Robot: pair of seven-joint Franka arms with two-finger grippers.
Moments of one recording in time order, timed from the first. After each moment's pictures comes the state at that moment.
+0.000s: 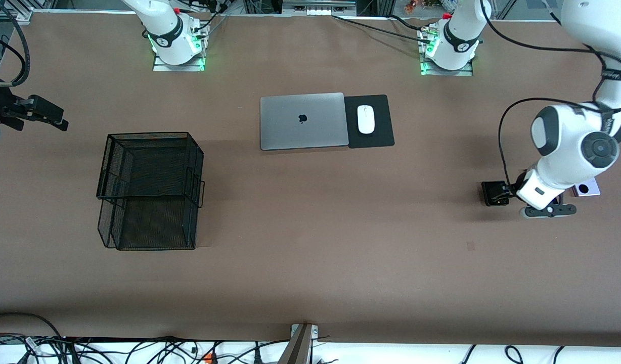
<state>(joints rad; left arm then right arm) 0.07 0.38 0.04 -2.02 0.05 2.42 -0.01 0.00 0.03 -0.05 -1.58 0.00 1.58 -0.04</state>
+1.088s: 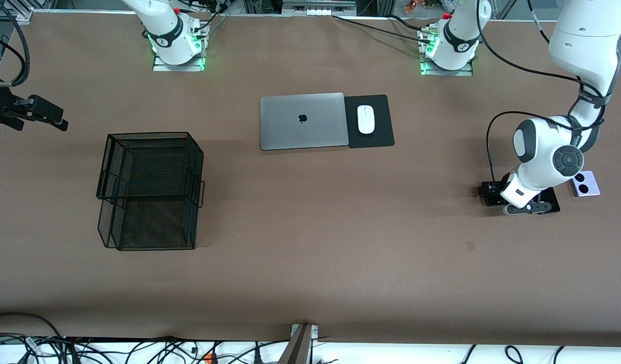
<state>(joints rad) 0.11 0.51 0.04 -2.09 0.05 2.53 -0.01 0.00 0.03 -0.05 -1.58 0.00 1.58 -0.04</state>
